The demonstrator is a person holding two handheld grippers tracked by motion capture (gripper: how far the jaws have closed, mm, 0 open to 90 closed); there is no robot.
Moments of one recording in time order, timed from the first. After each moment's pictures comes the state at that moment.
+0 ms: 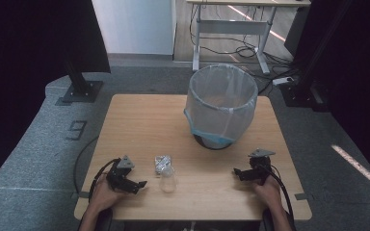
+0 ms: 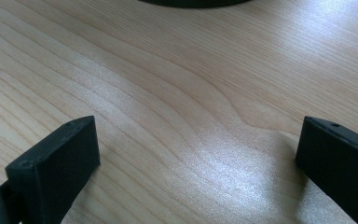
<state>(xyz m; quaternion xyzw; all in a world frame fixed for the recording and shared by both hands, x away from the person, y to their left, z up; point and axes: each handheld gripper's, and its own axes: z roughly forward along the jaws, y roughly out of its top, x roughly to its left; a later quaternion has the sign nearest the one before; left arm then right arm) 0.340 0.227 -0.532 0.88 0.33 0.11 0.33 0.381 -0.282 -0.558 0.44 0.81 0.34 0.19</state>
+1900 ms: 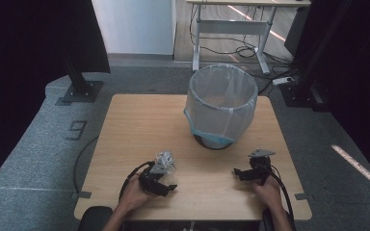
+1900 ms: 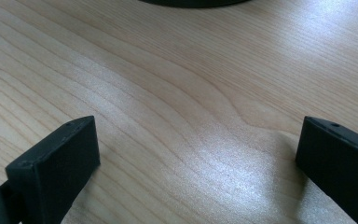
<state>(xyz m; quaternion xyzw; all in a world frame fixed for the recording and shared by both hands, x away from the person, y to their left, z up) 0.340 0.128 -0.537 0.90 0.23 0.08 0.36 0.381 -0.282 -0.558 0.44 0.81 0.34 0.19</state>
